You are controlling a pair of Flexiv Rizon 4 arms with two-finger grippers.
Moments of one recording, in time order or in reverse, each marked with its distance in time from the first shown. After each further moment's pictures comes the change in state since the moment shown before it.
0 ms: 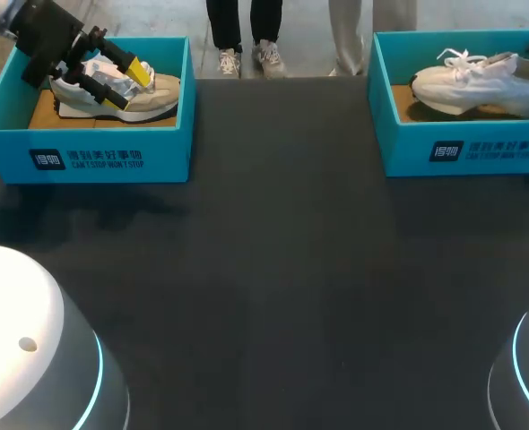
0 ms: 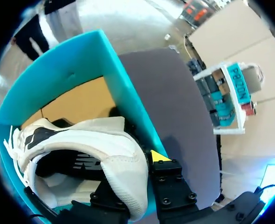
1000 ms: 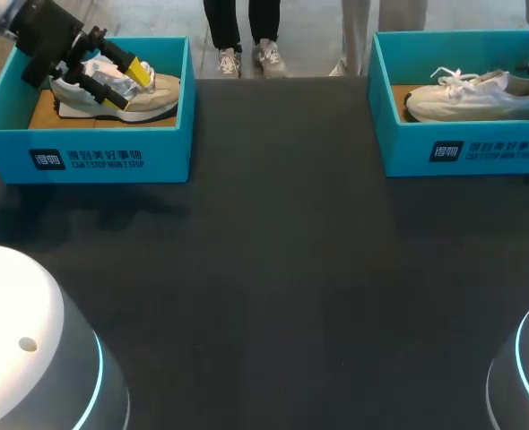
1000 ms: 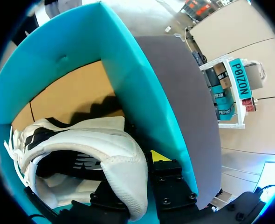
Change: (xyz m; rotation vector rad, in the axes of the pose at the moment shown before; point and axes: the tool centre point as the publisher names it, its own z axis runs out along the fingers) left arm 0.000 0.000 0.000 0.000 0.000 0.000; right arm 0.012 -0.013 0.036 0.098 -0.034 0.037
